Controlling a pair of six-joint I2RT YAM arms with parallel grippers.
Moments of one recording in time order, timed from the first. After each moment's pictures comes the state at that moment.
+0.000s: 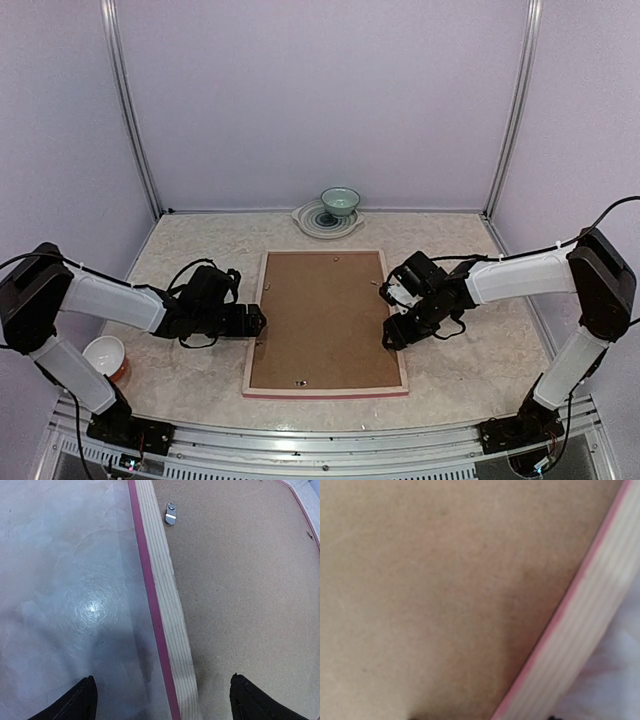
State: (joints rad) left arm -0.69 1.55 0.60 0.11 -0.09 -0.58; right arm 0.74 1.65 0.89 -0.41 -0.09 0.28
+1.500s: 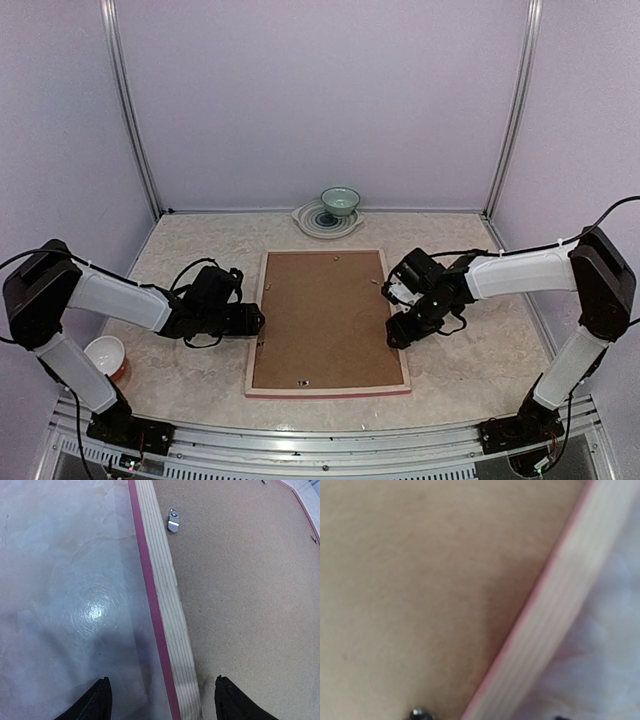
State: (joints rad) left arm -0.70 1.59 0.61 0.14 -0.12 -0.59; right arm 0.74 1.65 0.93 -0.50 -0.04 0.26
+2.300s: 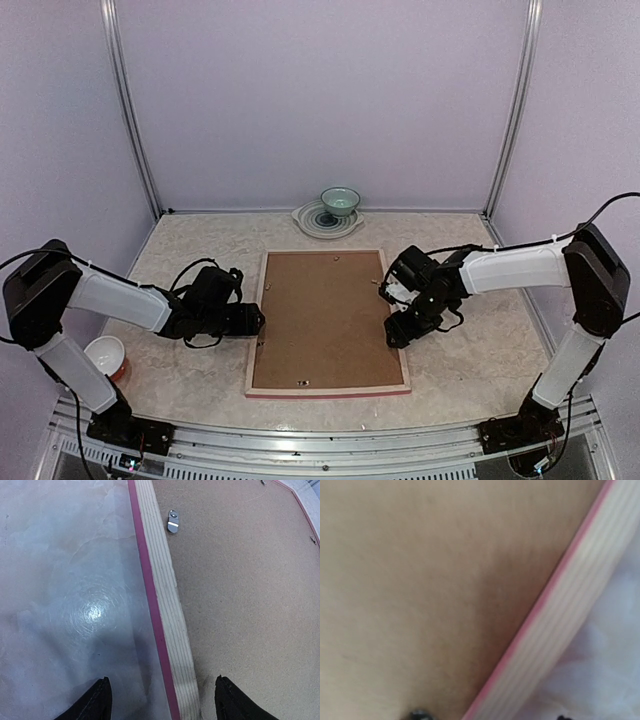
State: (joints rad) left arm -0.70 1.59 0.61 0.15 -0.12 -0.60; right arm 0.74 1.68 1.00 -0.57 -0.04 0.21
